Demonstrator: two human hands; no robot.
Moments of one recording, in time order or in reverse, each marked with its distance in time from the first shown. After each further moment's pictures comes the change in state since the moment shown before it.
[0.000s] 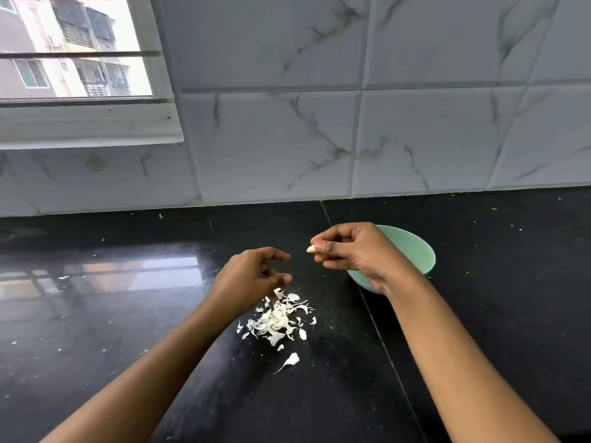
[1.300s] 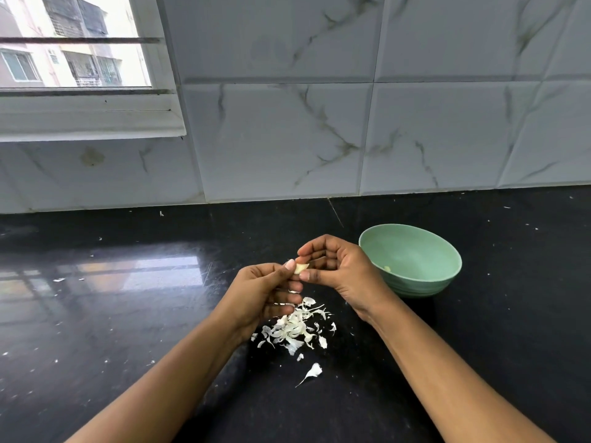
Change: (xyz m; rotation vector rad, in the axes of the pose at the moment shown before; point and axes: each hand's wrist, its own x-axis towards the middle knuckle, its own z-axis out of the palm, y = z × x) left_hand -0.007 -0.008 0.005 -1.005 -0.155 -0.284; right_hand 0.012 0.041 0.043 0.030 -0.062 -0.200
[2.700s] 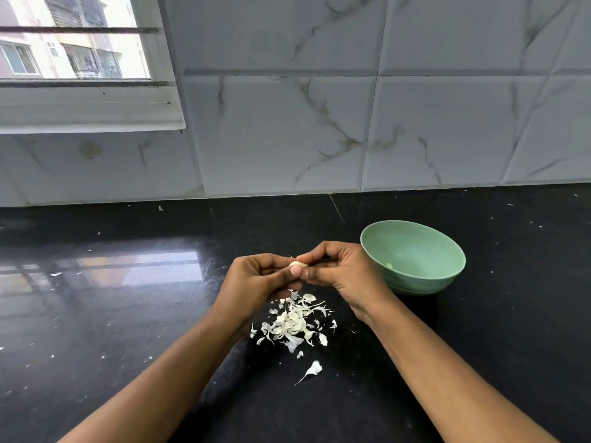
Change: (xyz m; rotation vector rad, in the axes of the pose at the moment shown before) left_hand 0.001 -0.002 -0.002 0.130 0.074 0.209; right_hand -0.003 -0.002 0.007 0.072 0.059 0.093
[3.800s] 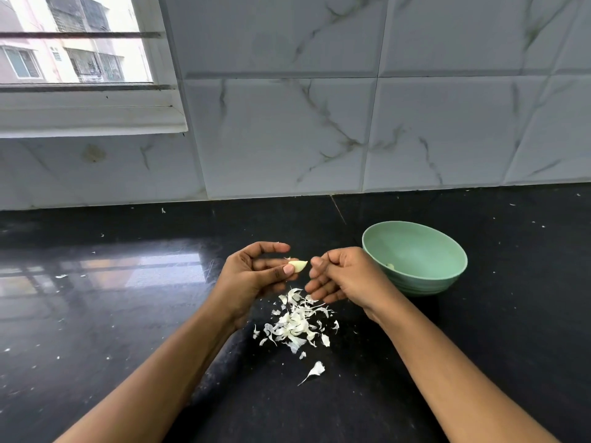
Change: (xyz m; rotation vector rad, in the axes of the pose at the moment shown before) left_hand 0.006 0.002 -0.011 -0.149 0.000 -0.002; right_hand 0.002 -0.002 -0.008 -0.211 -0.047 0.223
